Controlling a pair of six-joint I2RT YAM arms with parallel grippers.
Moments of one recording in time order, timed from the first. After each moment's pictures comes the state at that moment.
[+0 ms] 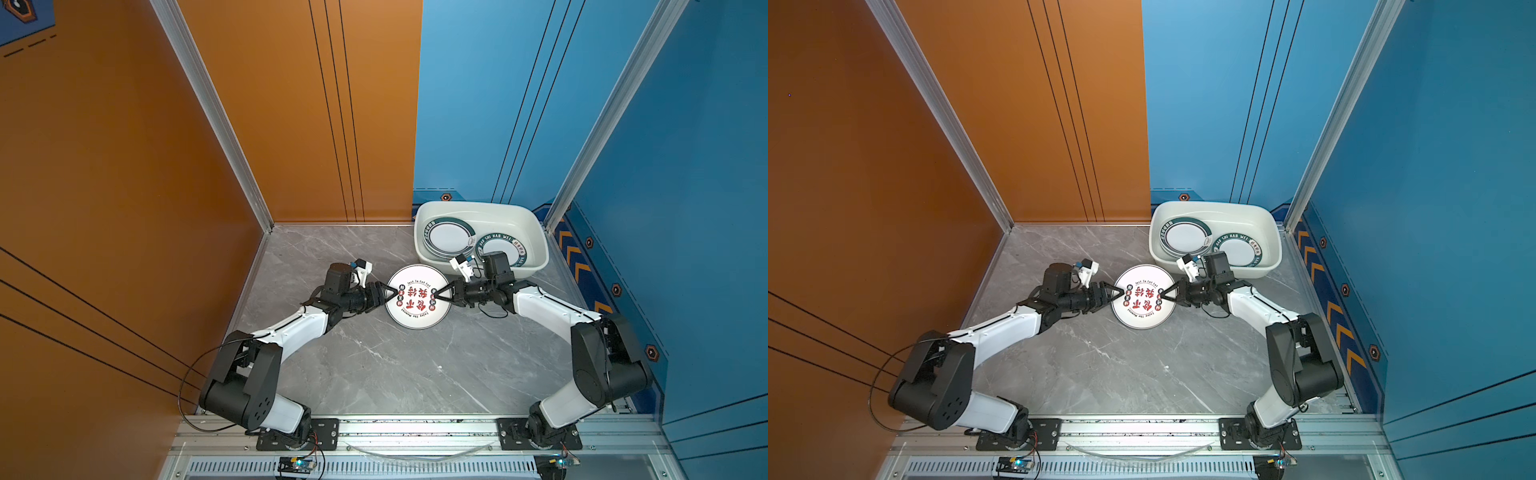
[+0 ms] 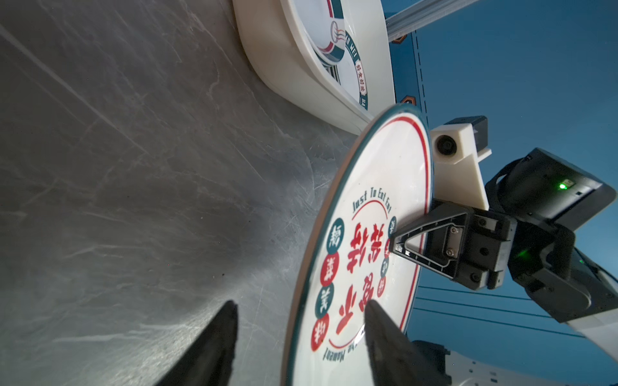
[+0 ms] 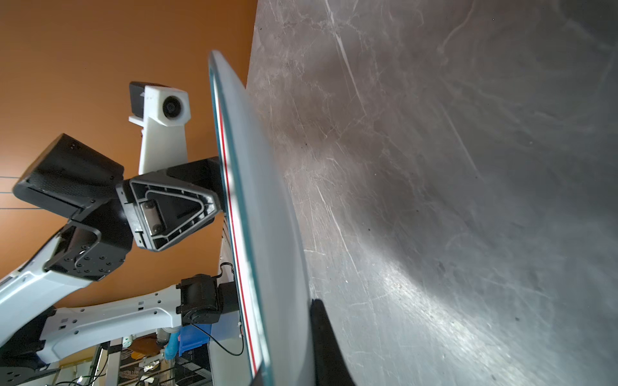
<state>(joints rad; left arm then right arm) -0.34 1.45 0.76 0.11 0.64 -0.77 0.28 1.59 0.98 -0.17 -0.90 0.55</state>
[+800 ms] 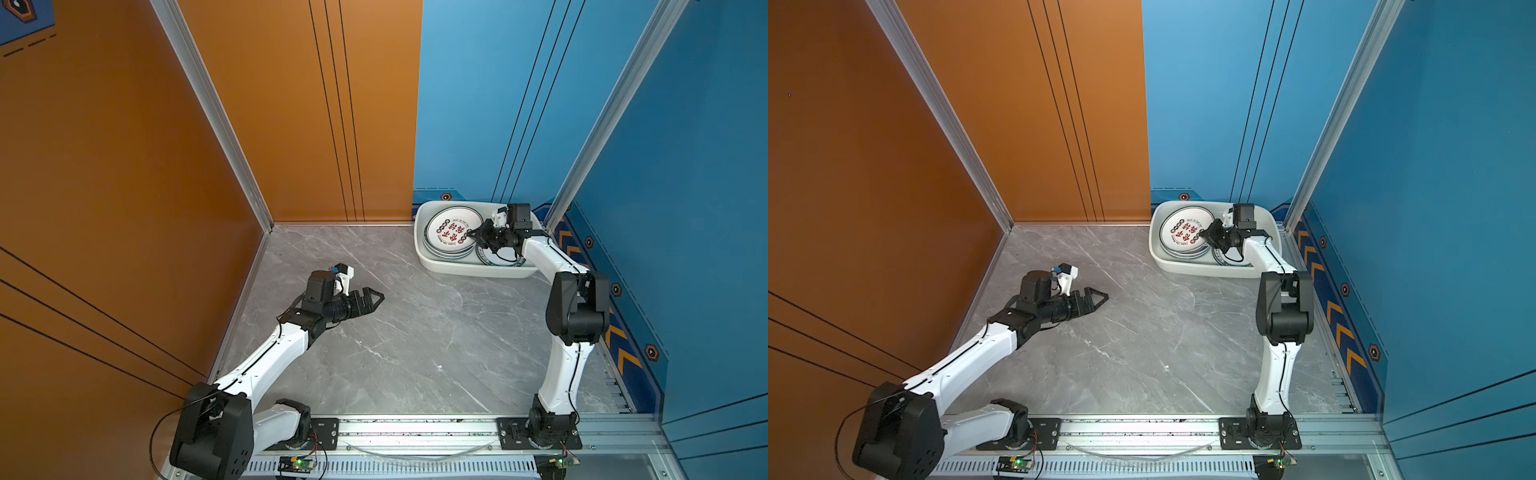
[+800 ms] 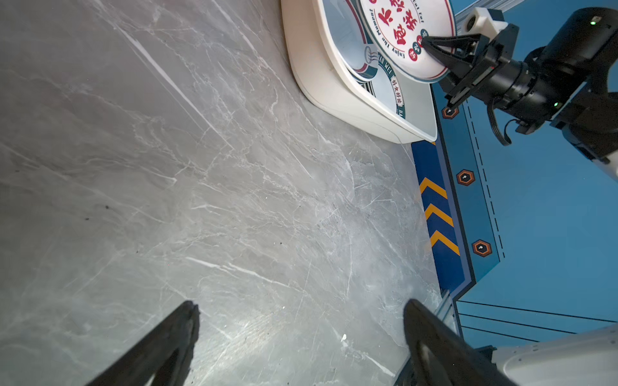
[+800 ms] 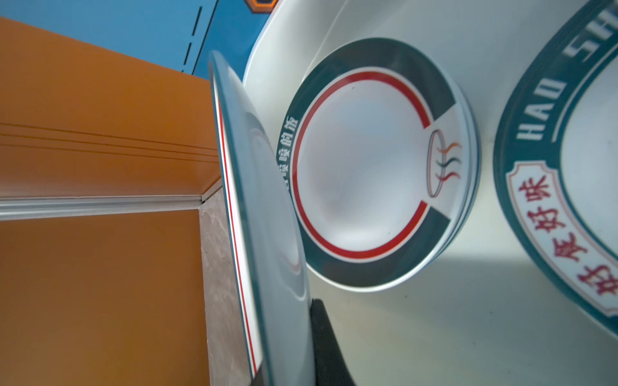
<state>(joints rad) -0.27 1.17 0.68 -0.16 0.50 -0.61 0.03 2.10 1.72 -0.34 -0.56 0.77</state>
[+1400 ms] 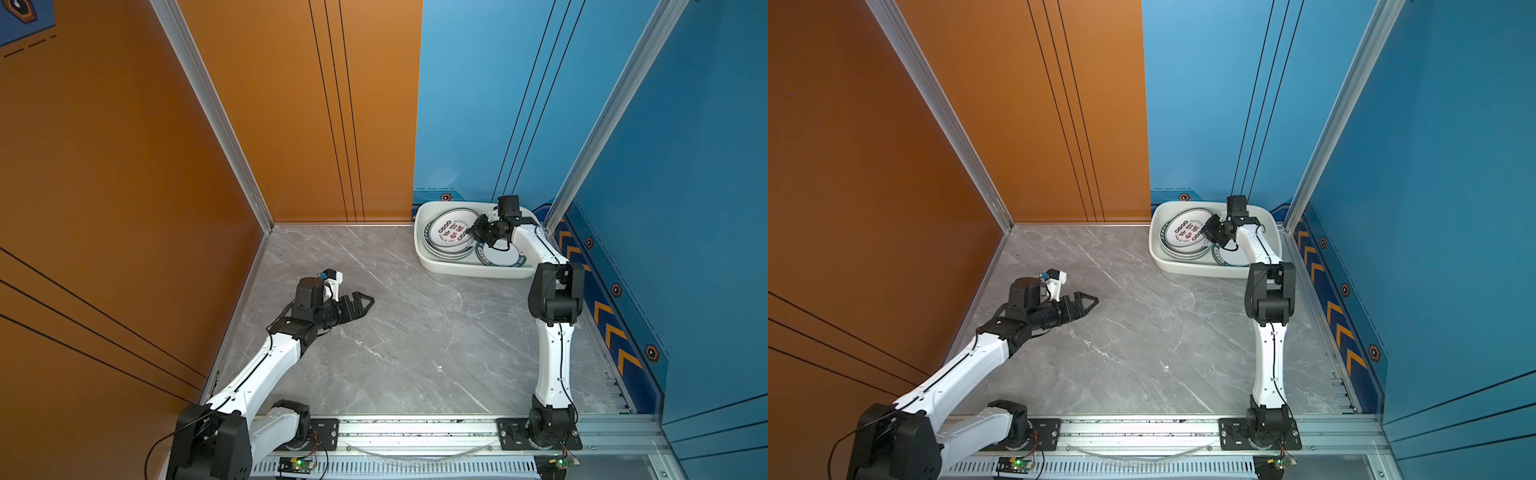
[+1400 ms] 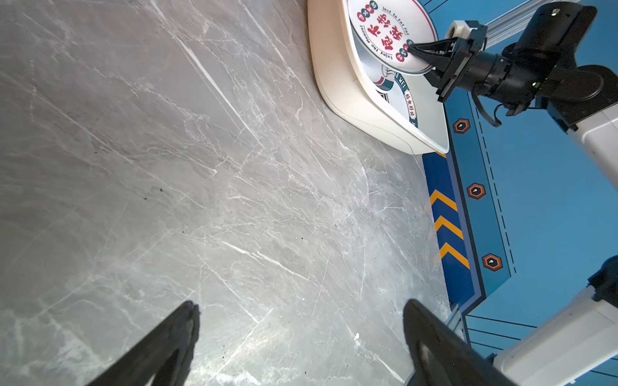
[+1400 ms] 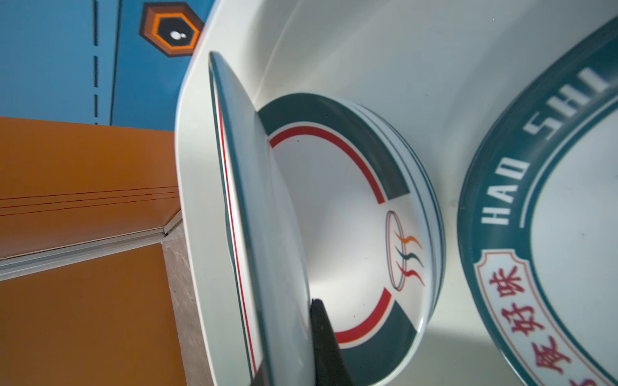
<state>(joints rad) -0.20 1.10 0.63 -0.19 0.50 -0.60 0.03 2.36 2.09 -0.58 -0.48 0.76</state>
